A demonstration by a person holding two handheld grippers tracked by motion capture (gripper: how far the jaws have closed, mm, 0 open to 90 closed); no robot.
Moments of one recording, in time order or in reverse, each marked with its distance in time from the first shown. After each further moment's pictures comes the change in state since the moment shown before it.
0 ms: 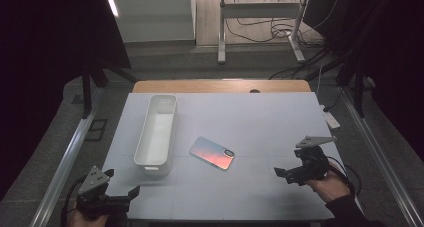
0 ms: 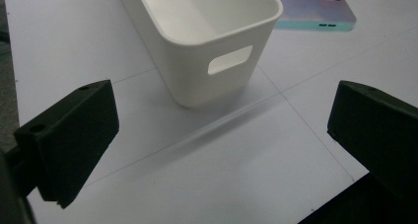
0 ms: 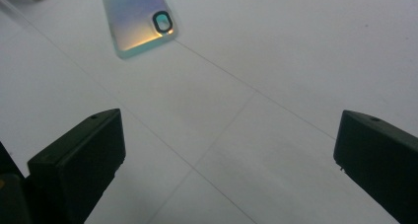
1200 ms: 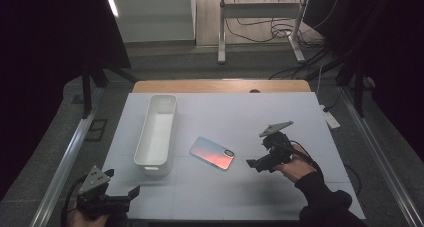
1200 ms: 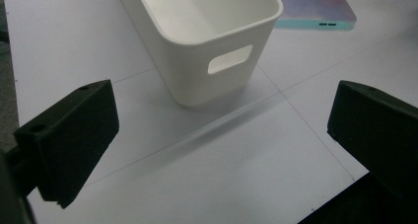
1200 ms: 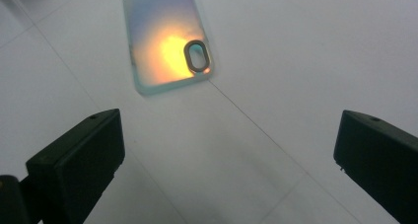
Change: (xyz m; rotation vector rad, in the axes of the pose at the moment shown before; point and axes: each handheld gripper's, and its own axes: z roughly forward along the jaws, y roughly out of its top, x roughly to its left) left arm 0.000 0.000 0.000 0.002 0.000 0.002; right arm 0.029 0.054 0.062 0.094 0.044 -0.133
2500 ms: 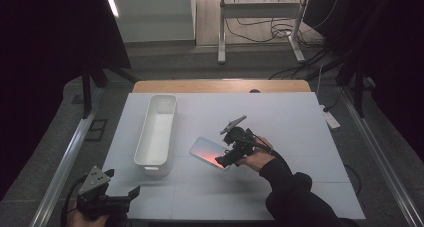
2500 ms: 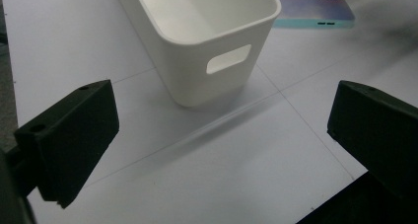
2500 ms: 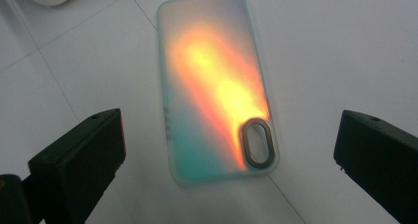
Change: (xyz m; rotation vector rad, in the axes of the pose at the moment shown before) left arm 0.000 0.000 0.000 -0.001 -0.004 0.006; right arm 0.042 0.059 0.073 0.086 0.042 -0.112
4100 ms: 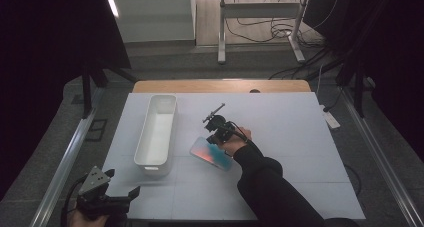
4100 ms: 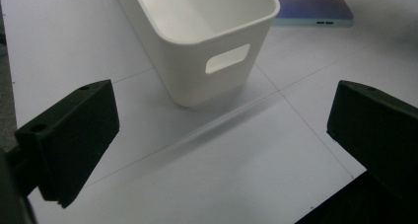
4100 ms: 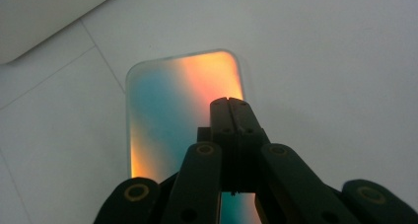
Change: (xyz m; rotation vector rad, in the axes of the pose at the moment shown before) left arm 0.000 0.000 0.000 0.002 -0.004 0.004; right arm -0.017 0.052 0.057 0.047 0.030 0.004
